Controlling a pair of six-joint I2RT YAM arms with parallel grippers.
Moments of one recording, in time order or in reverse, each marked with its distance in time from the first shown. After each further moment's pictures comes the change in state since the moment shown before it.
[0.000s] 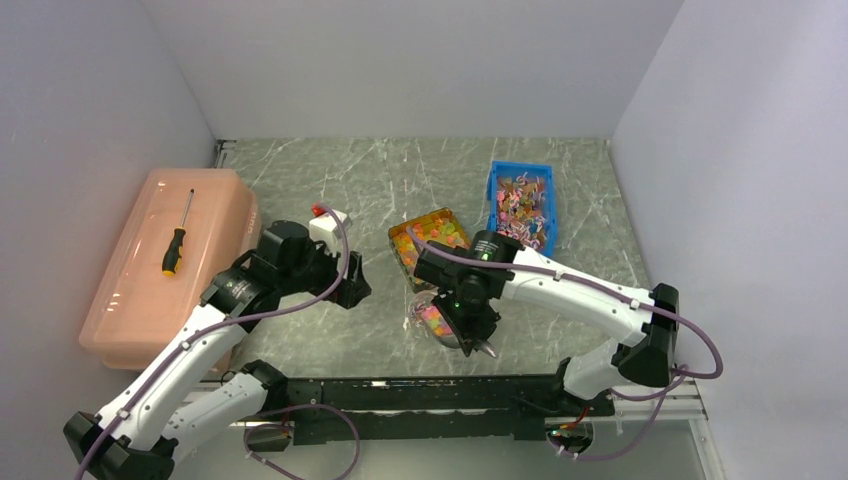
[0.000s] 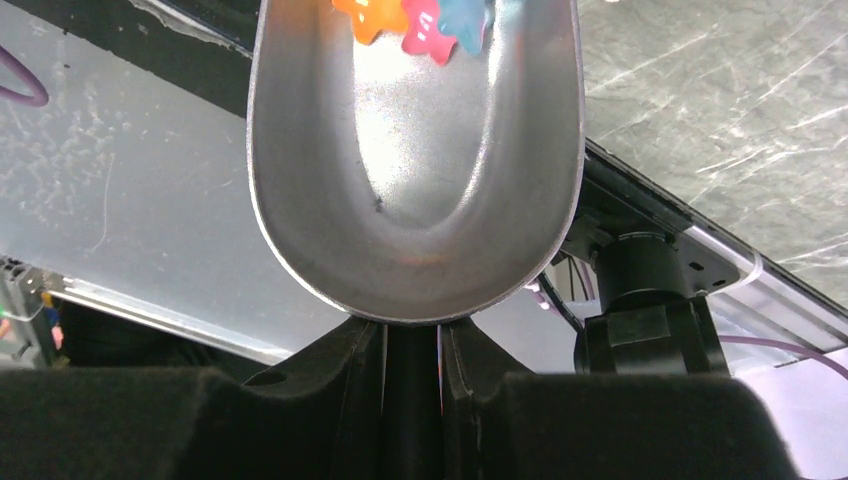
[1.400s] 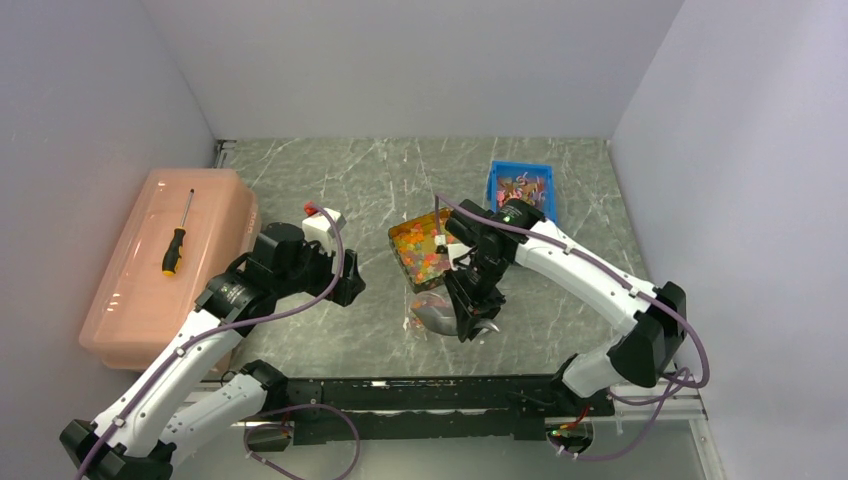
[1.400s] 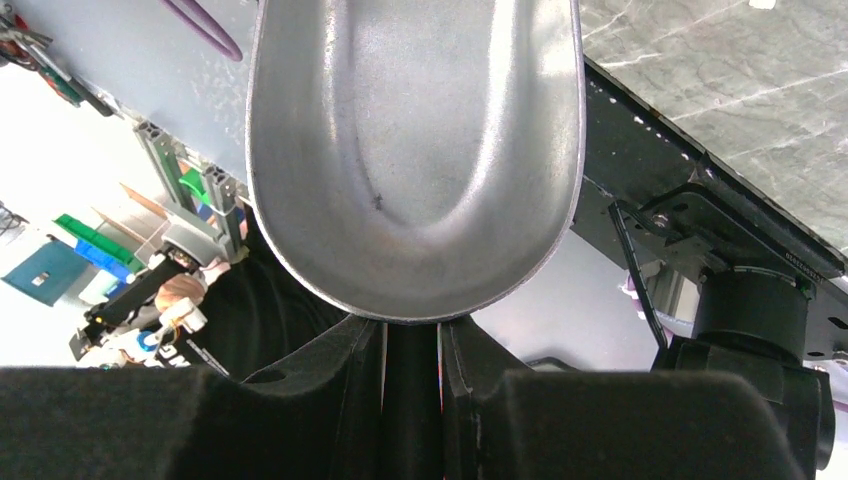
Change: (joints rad) left arm 0.000 -0.037 -0.001 -0.004 -0.086 0.008; right arm -0.329 0.013 -0.051 0.044 -0.416 -0.200
